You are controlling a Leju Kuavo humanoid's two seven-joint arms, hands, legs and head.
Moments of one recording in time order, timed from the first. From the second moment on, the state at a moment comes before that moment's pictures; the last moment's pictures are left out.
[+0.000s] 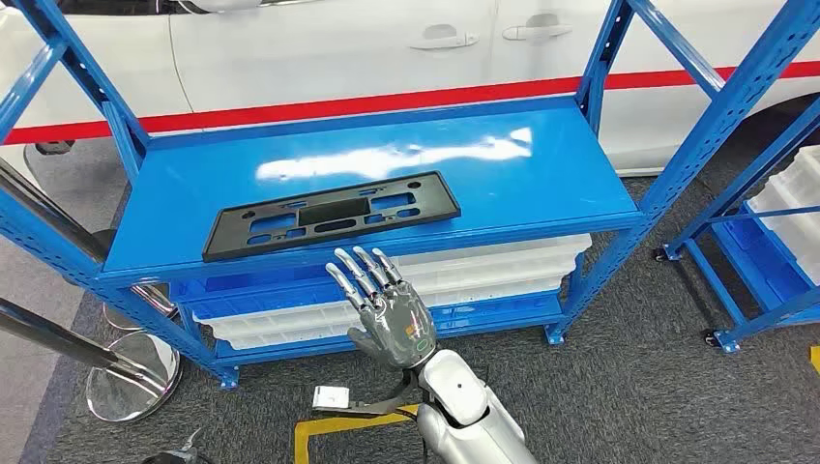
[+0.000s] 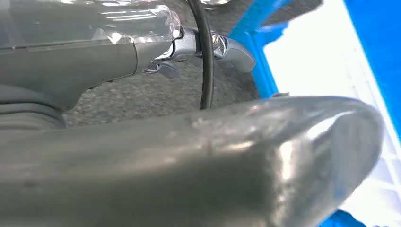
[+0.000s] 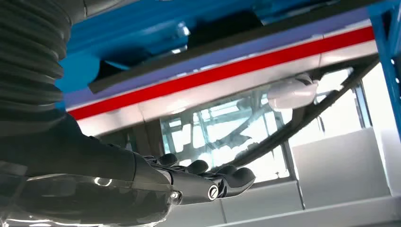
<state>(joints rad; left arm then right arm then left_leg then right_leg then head) 0.06 0.03 0.12 -0.53 -0.20 0.14 -0.70 -0.32 0.34 0.44 -1.05 1.40 -0.69 -0.32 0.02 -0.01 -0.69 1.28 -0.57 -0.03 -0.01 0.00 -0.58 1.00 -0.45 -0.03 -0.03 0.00</state>
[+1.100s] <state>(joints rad) -0.12 0.01 0.21 -0.25 -0.25 0.15 -0.47 -0.45 0.38 0.61 -0.85 1.29 -0.70 -0.19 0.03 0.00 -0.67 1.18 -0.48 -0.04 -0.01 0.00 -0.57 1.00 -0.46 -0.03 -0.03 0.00</state>
